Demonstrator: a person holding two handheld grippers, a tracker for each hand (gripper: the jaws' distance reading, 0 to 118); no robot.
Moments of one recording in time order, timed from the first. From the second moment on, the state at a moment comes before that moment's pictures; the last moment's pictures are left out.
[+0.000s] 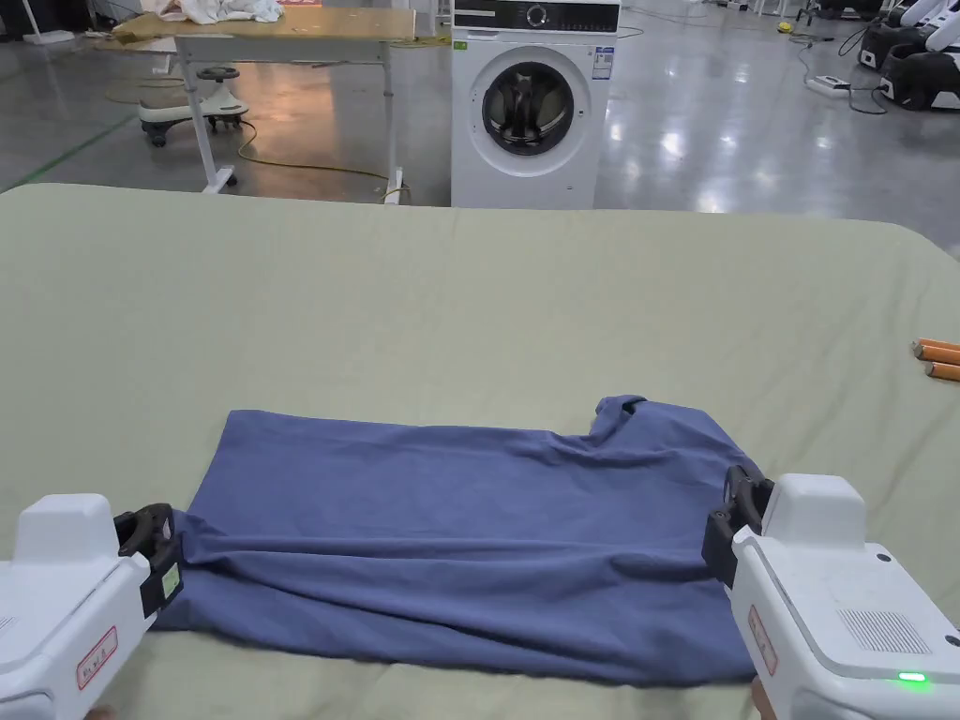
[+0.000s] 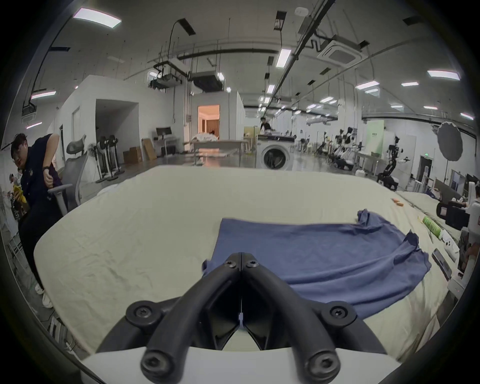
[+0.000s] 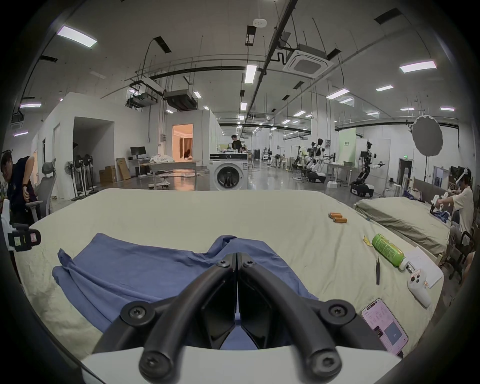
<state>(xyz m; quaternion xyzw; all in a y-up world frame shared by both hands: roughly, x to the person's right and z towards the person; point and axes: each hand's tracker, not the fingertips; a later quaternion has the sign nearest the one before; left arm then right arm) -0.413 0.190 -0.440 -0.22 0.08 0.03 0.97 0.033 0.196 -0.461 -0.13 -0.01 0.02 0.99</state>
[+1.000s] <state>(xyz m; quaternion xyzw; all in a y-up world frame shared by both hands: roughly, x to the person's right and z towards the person) -0.446 0.131 -0.533 -0.53 0.04 0.00 0.85 0.069 0.163 -0.453 -0.22 -0.03 0.04 0.97</state>
